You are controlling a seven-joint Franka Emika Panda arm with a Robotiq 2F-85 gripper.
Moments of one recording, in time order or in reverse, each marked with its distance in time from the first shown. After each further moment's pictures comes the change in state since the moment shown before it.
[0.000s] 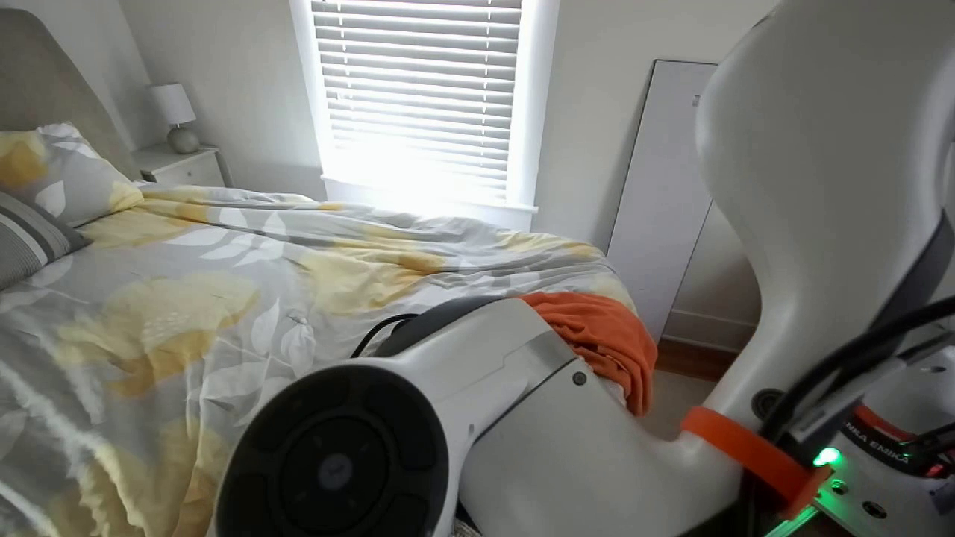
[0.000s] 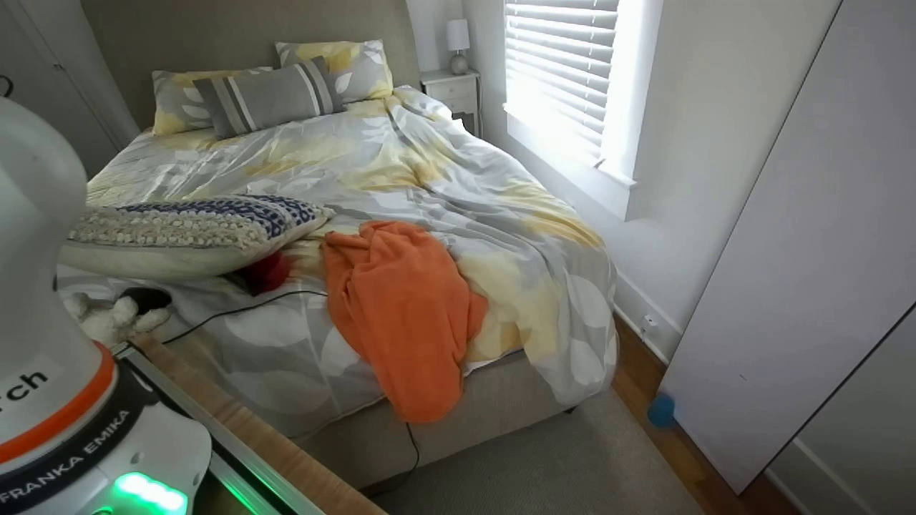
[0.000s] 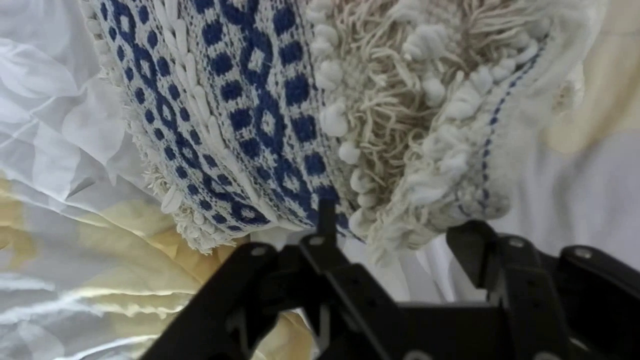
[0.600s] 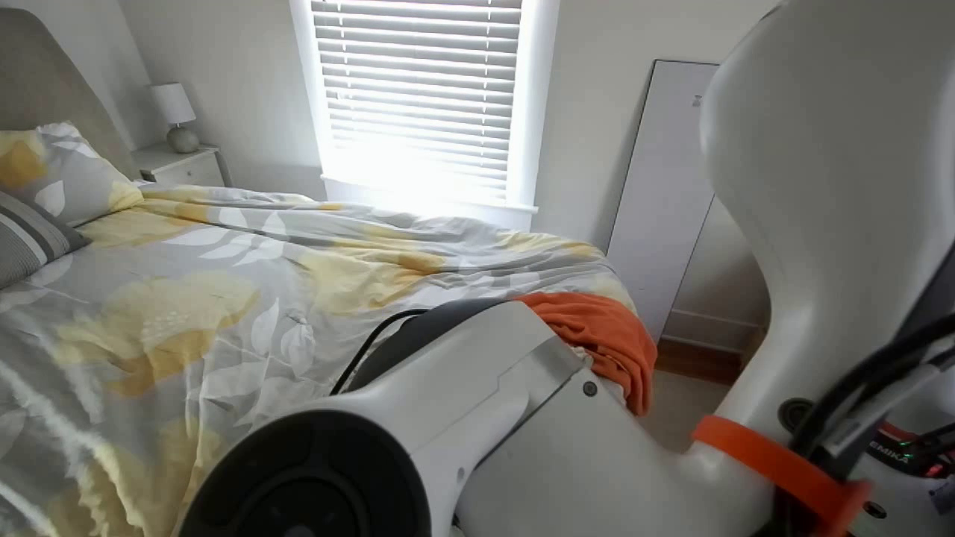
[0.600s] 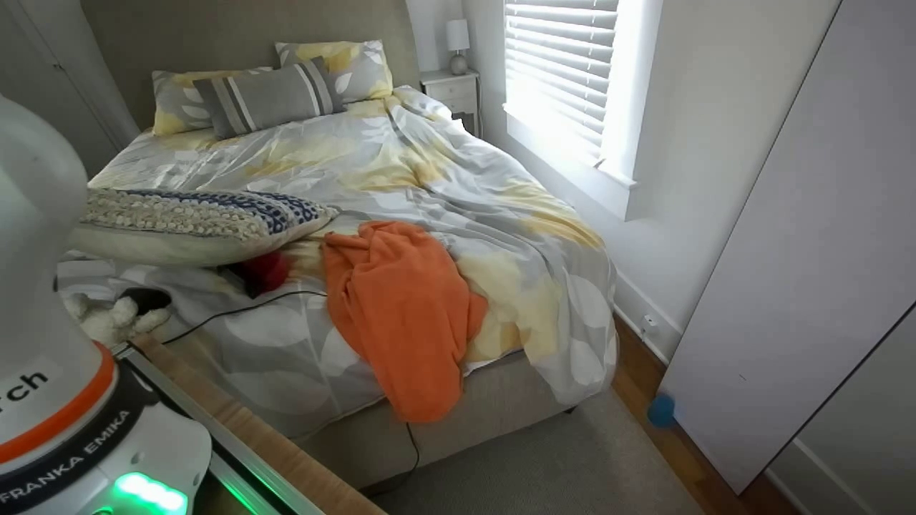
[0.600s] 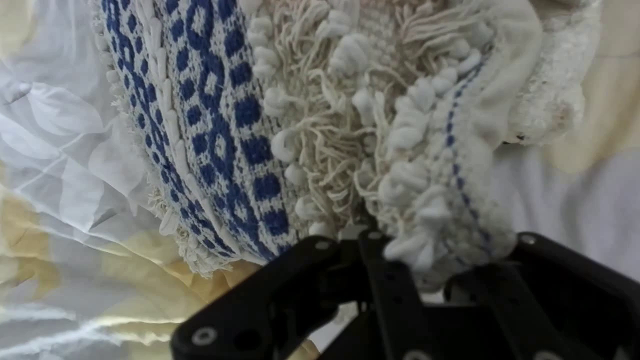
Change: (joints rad) arm -0.003 0.009 0.044 0.034 -0.042 -0.126 0.068
